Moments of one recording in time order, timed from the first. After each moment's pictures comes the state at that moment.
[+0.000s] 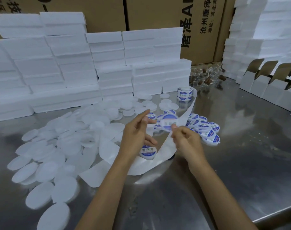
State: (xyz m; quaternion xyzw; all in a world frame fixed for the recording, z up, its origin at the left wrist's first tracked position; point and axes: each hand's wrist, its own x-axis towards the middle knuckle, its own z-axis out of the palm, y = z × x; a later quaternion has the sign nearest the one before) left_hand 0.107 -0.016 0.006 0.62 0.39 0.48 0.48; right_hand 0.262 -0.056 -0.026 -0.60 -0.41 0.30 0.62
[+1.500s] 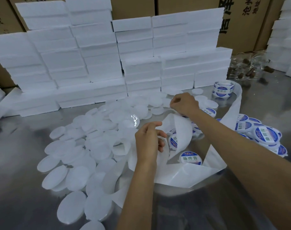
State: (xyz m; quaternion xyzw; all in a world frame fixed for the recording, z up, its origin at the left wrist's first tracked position) left_hand 0.062 0.030 -0.013 0.39 0.50 0.55 0.54; right_hand 0.219 0.154 0.001 -0.73 -0.57 0.16 0.35
